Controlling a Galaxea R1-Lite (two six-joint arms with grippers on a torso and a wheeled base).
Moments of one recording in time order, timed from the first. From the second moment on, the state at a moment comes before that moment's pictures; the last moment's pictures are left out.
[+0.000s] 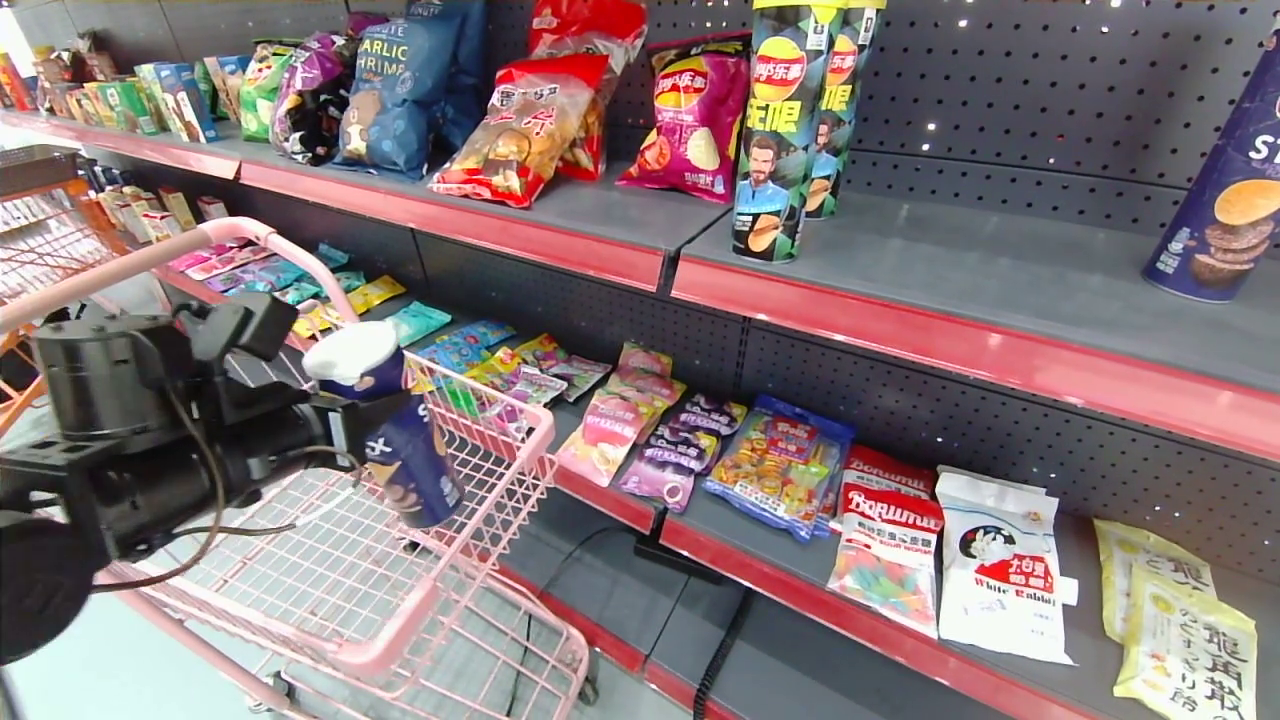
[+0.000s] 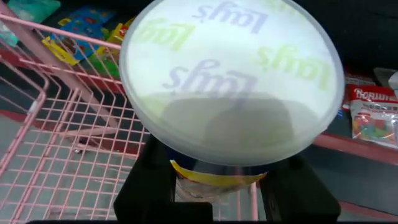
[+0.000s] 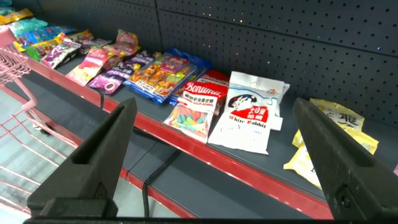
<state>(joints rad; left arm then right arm) -0.09 1.61 -0.55 -0.79 -0.25 -0.04 0.00 0.00 0.00 0.00 0.00 -0.01</state>
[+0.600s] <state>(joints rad) -0.04 0.86 -0.52 -0.24 -0.06 -0.06 0.00 0.00 0.00 0.00 0.00 -0.01</state>
